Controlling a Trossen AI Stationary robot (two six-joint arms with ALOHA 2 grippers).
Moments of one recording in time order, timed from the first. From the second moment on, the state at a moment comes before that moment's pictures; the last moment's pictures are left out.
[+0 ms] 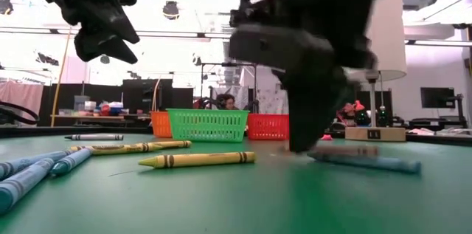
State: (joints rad) left arm -0.28 0.99 0.59 -0.23 -0.27 -0.76; right arm 0.49 2.19 1.75 -1.06 0.41 1.13
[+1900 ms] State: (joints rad) left arm -0.31 0.71 0.59 -0.38 -0.54 -0.45; right arm -0.31 2.16 2.11 -0.34 0.15 0.07
